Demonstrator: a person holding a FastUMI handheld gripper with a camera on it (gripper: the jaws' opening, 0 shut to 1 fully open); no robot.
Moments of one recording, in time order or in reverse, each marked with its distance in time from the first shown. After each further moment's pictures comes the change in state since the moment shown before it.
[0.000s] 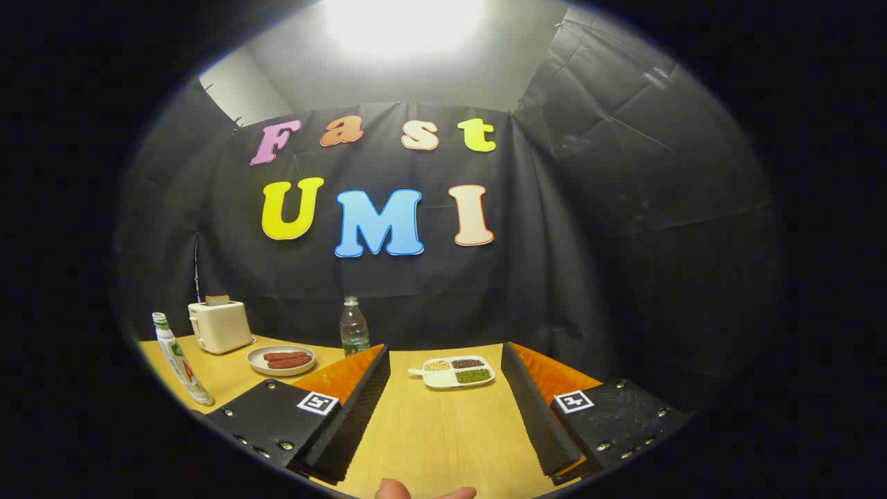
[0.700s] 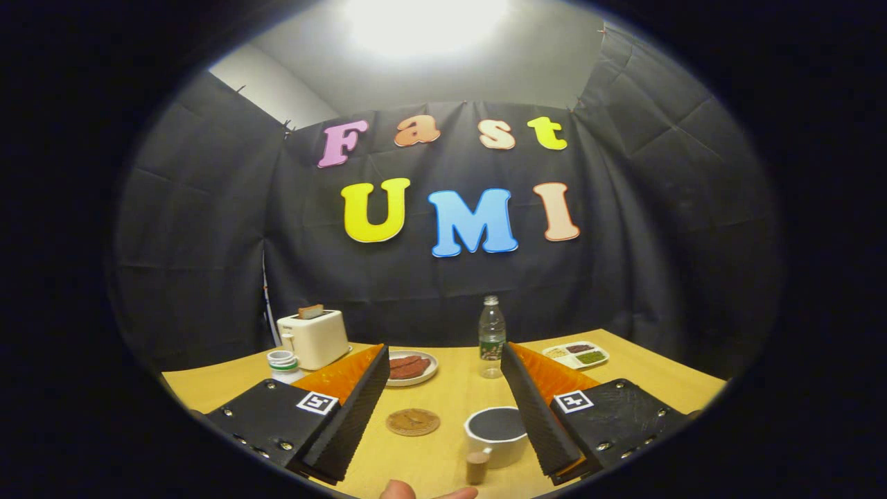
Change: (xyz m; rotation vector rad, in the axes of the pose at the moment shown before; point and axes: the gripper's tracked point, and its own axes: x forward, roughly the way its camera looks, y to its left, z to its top) arm -0.058 0.240 0.001 0.030 0.030 0.255
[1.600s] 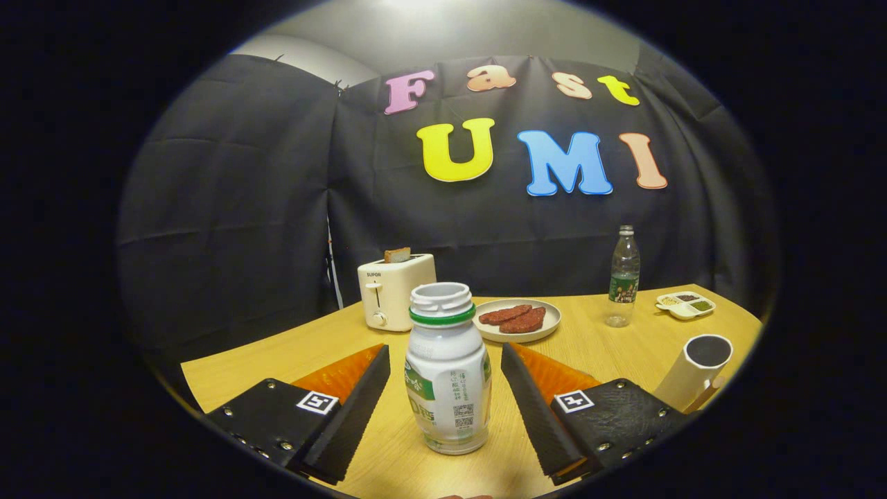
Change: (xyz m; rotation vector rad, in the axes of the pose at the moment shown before) arm 0.062 0.163 -0.122 -0.006 0.211 0.190
